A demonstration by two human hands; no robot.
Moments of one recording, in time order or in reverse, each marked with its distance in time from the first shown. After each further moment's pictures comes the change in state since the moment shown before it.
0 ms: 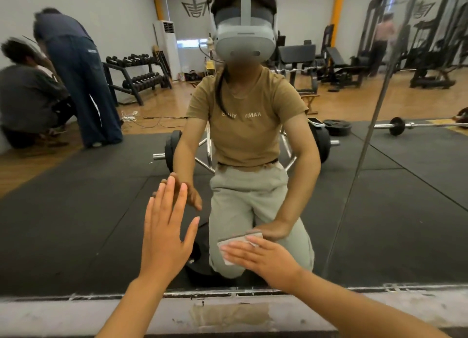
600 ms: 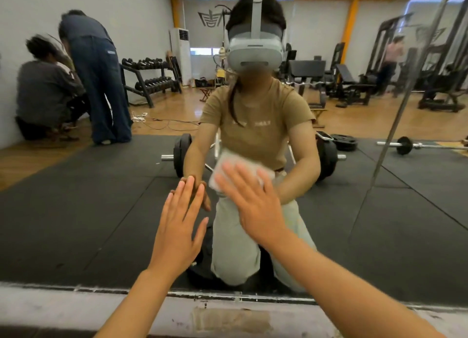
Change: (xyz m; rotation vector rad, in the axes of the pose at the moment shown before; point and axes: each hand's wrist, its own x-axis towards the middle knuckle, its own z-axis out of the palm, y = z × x) left_hand -0.001 -0.011 0.001 0.012 0.003 0.097; right_hand 0.094 0.076 -0.077 0.273 0.571 0.521
